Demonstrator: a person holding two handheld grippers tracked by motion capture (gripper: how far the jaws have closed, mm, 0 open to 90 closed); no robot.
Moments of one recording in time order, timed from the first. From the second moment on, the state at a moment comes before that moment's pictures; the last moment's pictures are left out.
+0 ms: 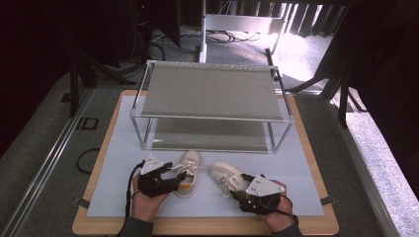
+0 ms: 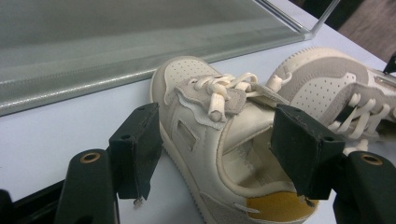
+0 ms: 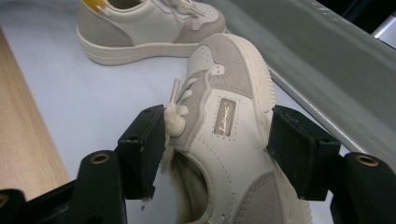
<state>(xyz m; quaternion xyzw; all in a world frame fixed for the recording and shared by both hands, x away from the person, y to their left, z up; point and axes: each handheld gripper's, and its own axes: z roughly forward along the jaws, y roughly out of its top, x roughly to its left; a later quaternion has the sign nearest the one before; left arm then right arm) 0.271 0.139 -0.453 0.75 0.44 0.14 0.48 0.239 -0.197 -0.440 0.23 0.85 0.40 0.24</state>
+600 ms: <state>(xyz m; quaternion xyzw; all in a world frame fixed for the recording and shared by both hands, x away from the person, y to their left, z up) 0.273 0.135 -0.457 0.75 0.44 0.13 0.47 0.265 -0.204 -0.435 0.24 0.86 0.37 0.26</state>
